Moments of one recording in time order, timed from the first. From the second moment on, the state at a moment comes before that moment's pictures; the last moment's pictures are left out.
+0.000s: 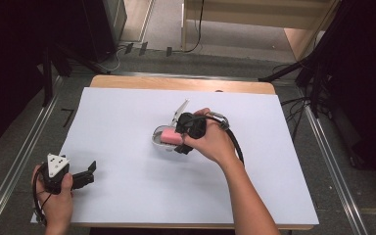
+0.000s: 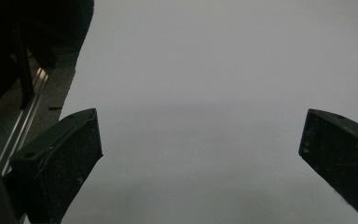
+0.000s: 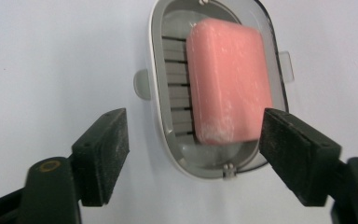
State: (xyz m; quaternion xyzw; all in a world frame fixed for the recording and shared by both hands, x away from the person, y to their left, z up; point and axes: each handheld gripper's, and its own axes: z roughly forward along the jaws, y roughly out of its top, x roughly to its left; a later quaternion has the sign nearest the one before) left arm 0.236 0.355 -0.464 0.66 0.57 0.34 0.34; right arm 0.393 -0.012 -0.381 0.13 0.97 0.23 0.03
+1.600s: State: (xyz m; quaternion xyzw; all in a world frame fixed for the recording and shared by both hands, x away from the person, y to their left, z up) left arm 0.235 0.351 -0.464 0.67 0.56 0.36 0.33; right arm 0.341 -0.142 -0.428 0.25 0.93 0.27 0.06
